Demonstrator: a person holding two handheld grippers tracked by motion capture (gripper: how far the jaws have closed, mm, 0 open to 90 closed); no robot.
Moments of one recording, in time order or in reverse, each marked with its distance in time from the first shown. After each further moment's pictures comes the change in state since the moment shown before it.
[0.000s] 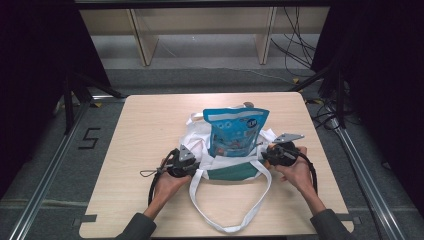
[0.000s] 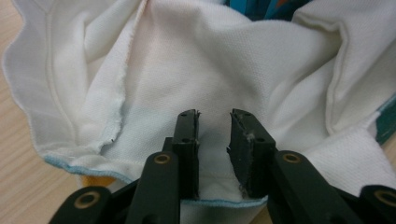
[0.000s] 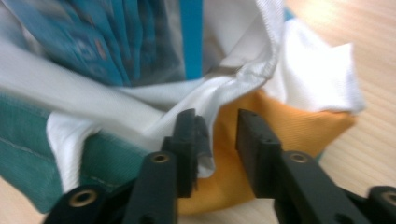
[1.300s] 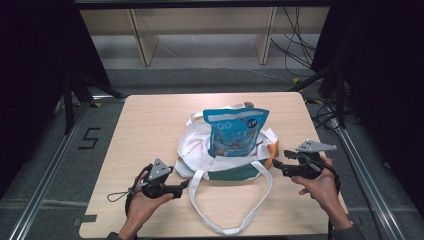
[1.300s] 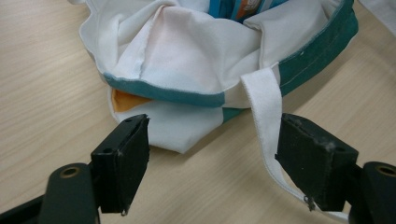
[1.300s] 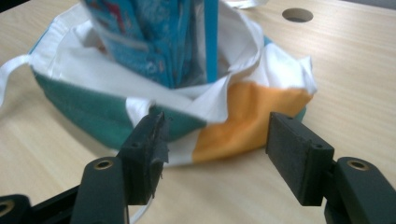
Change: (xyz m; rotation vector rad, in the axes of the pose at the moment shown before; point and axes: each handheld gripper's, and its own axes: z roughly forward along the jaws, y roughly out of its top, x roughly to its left) left arm -0.013 -0.036 -0.084 -0.097 -0.023 -0.105; right arm 0.009 -0.021 -0.075 -0.148 0.033 0.035
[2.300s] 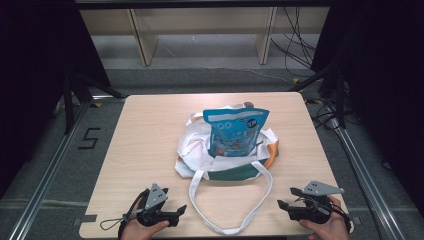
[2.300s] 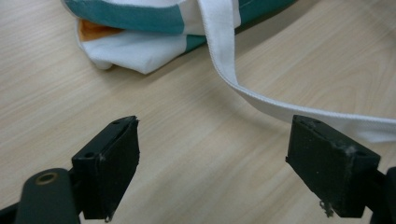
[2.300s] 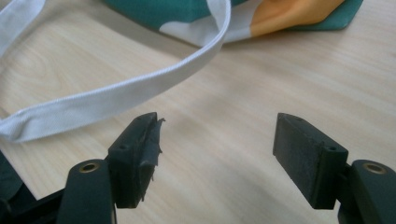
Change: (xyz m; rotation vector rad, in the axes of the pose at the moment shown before) left arm -0.029 -0.048 -0.023 0.070 -0.008 0.048; right arm 0.042 -0.087 -0.034 0.093 0.050 0.033
